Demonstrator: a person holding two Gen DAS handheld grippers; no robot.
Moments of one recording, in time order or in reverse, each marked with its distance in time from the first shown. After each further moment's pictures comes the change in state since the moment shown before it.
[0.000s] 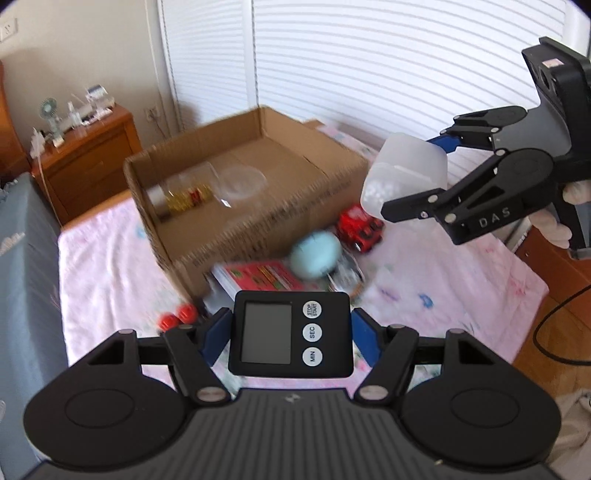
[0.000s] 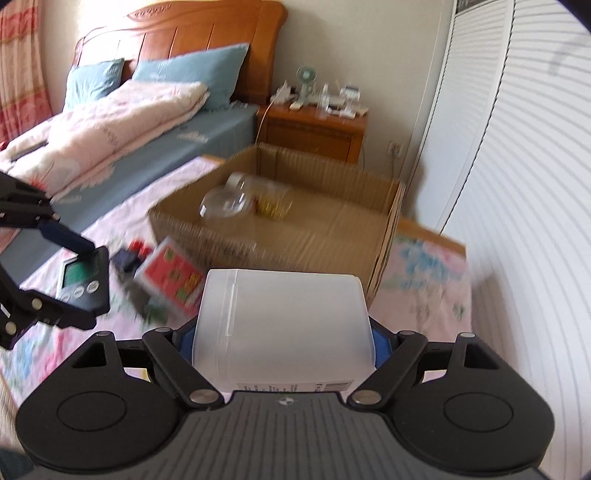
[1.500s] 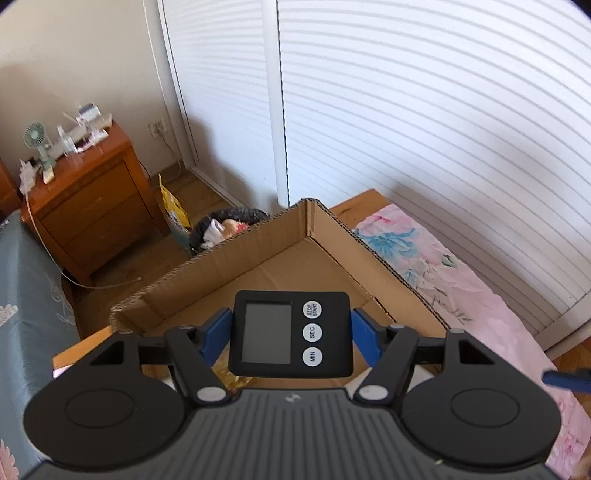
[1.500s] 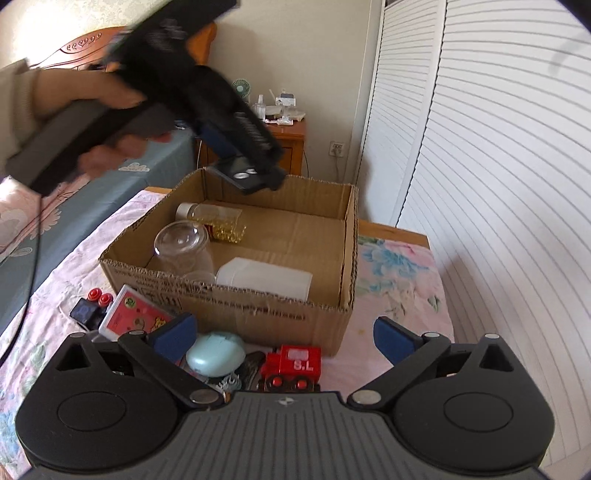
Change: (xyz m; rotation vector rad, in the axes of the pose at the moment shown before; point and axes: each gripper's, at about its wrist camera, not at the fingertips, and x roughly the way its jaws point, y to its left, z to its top) left arm 0.128 0.053 0.191 -0.008 0.053 0.040; right arm 0.011 0.009 -0.005 0.170 -0.019 -0.155
